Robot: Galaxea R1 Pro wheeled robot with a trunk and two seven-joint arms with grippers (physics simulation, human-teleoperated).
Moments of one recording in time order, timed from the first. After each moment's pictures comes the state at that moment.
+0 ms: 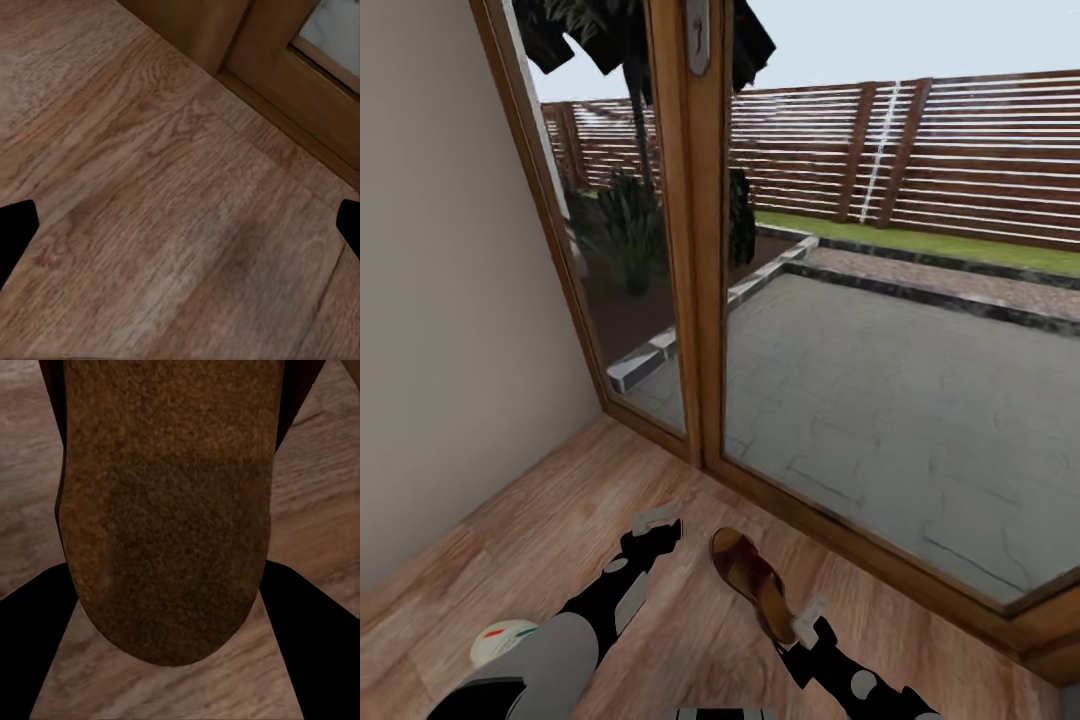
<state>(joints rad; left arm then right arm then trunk) -0.74 -0.17 0.10 -0.26 0.06 -0.15 0.04 -0.56 0.02 0.28 -0.11 0.31 -0.39 0.13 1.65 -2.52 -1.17</state>
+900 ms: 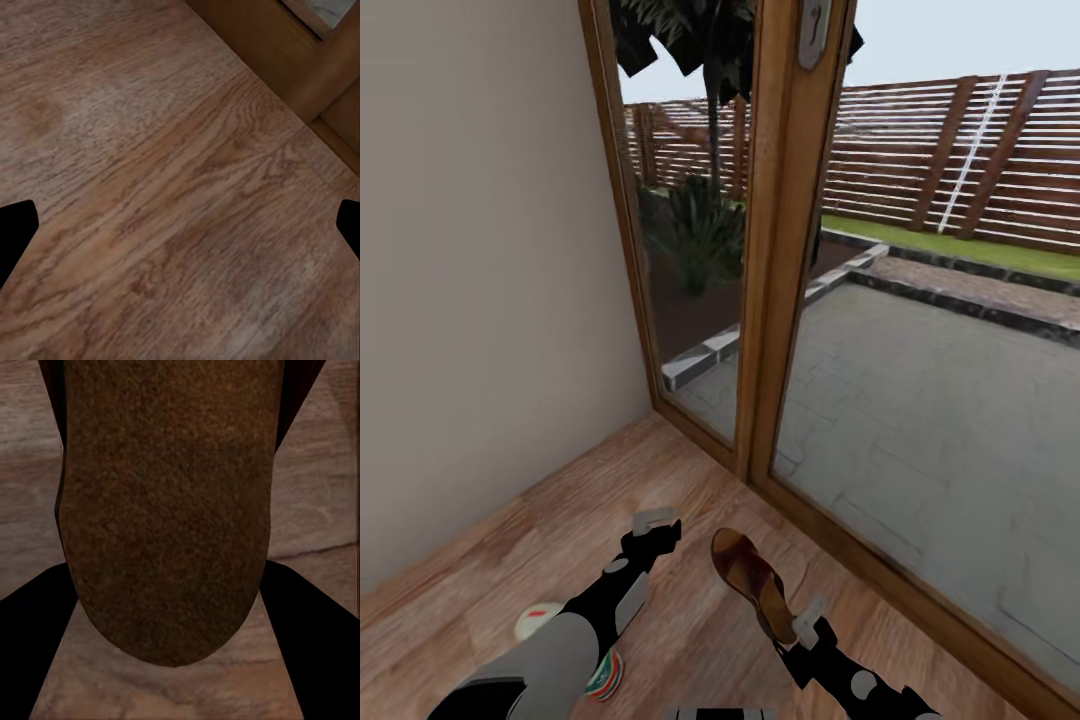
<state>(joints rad) -0.74 -0.17 0.10 -0.26 0.06 -0.15 0.04 -0.56 0.02 0.27 -0.11 0.31 -0.39 0.13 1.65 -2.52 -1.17</state>
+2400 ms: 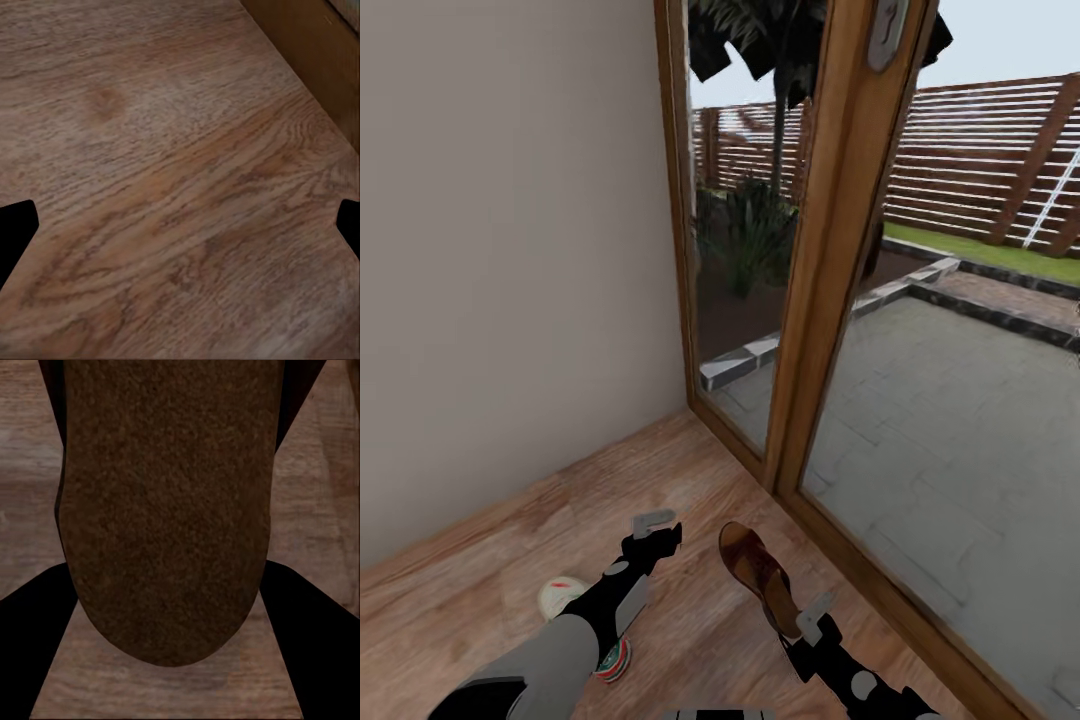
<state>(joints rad) -0.74 -0.17 0.11 -0.25 0.06 -0.15 0.04 -0.56 0.02 0.27 -0.11 0.31 -0.39 0.06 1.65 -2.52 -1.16</state>
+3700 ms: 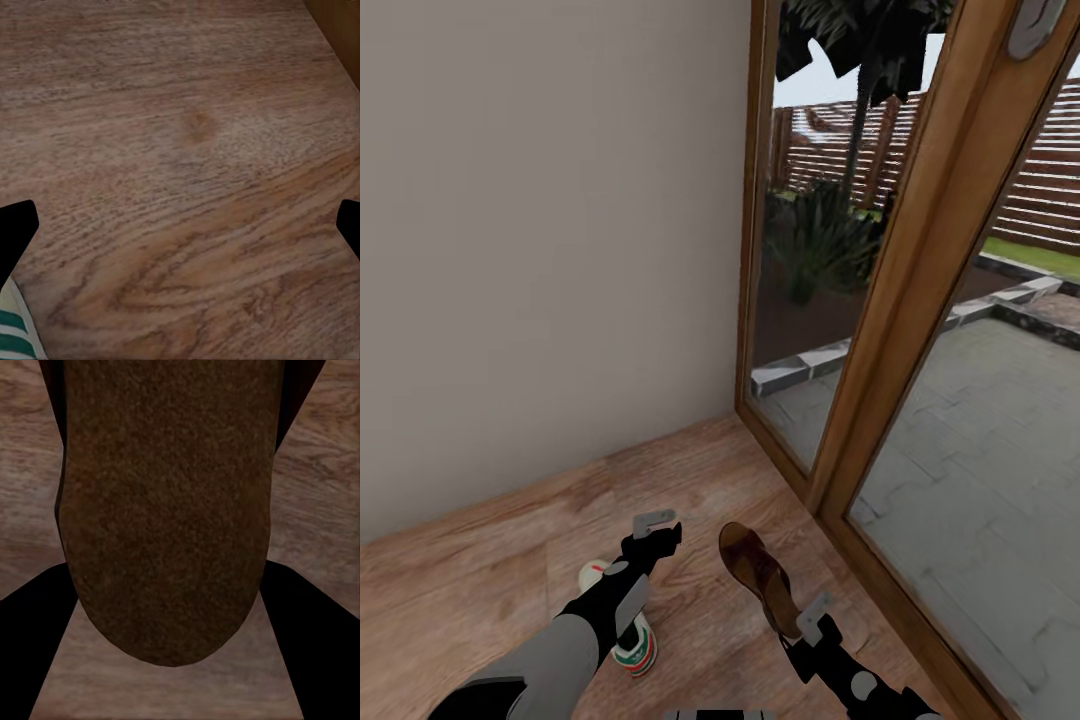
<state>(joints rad) -0.74 -0.17 0.11 -0.25 0.06 -0.15 0.04 -0.56 0.02 0.27 -0.11 0.31 -0.39 0.06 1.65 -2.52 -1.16</state>
